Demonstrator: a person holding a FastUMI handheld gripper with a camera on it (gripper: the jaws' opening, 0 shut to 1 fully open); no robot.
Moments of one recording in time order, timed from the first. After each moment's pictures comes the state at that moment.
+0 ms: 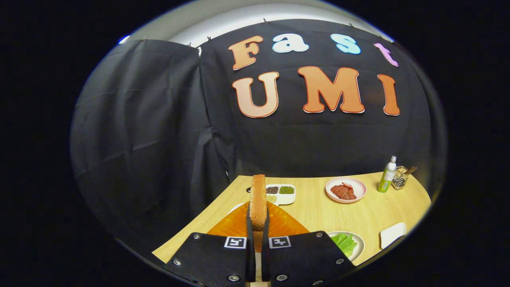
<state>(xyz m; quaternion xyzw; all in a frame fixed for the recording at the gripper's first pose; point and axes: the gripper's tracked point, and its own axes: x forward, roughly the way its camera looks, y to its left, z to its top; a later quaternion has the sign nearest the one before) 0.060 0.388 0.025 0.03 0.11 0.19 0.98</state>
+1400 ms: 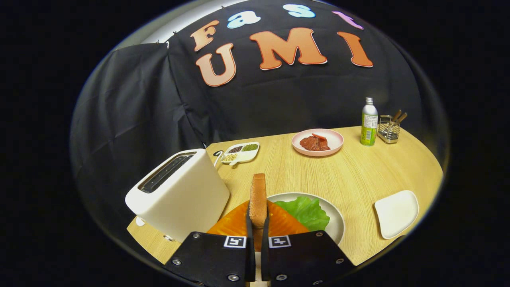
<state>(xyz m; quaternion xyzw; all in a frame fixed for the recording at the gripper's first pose) 0.080 0.254 -0.132 0.08 0.22 0.18 0.96</state>
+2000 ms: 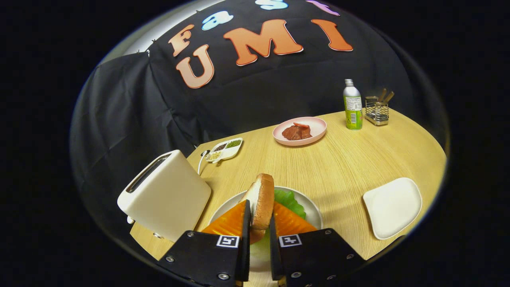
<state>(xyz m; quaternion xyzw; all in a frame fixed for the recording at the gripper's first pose) 0.092 0.204 -0.161 0.12 0.25 0.15 0.95</state>
